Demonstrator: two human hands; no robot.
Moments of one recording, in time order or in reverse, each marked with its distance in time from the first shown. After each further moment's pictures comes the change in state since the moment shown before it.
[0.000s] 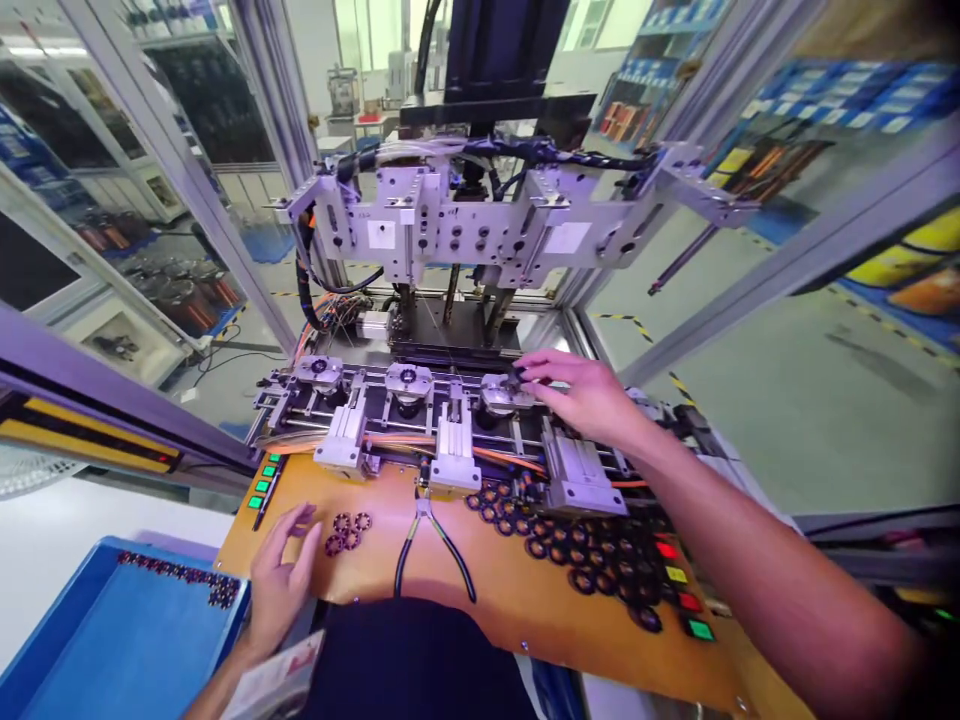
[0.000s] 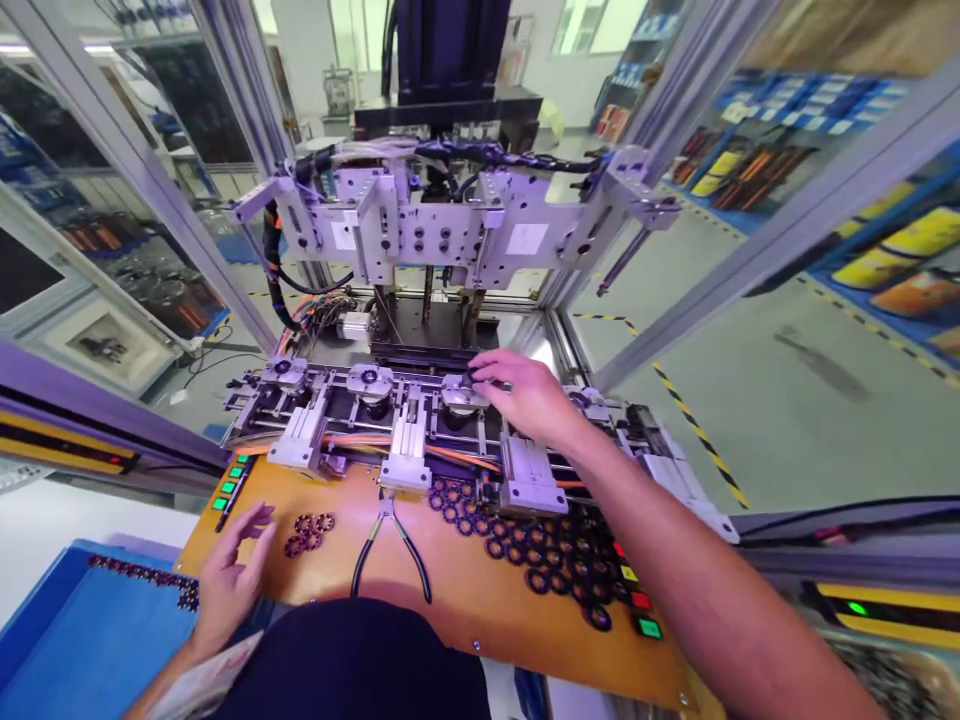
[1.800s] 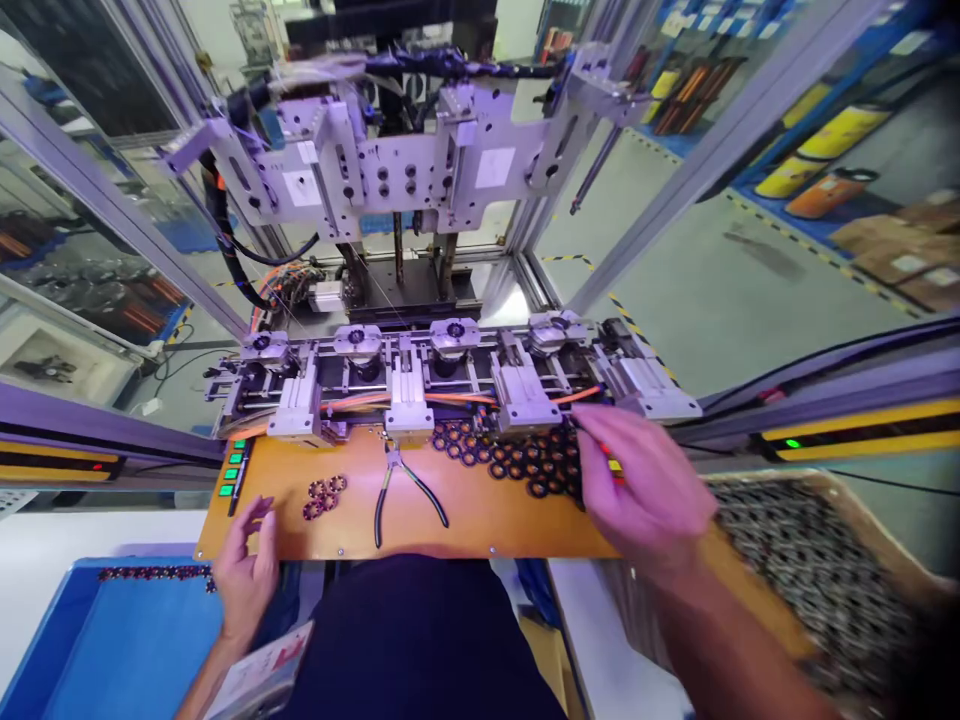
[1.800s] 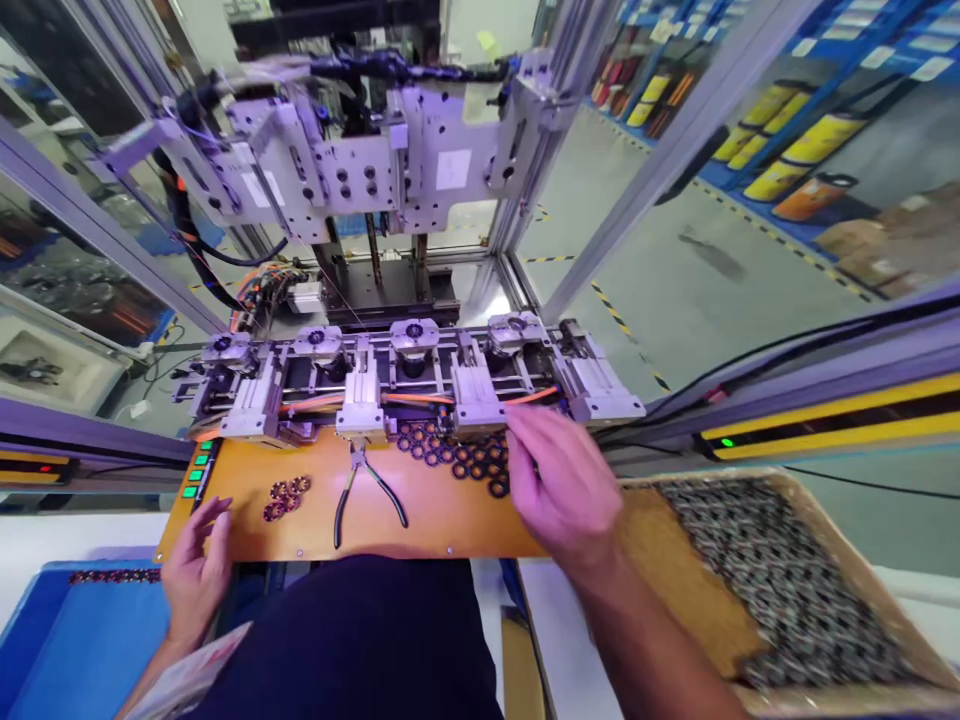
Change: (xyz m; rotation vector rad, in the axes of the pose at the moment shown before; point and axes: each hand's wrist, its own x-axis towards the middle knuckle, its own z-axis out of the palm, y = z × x) left_hand -0.019 -0.022 -0.014 0.038 0.044 -0.153; right_hand -0.178 -0.065 0.008 -0.347 0.436 0.112
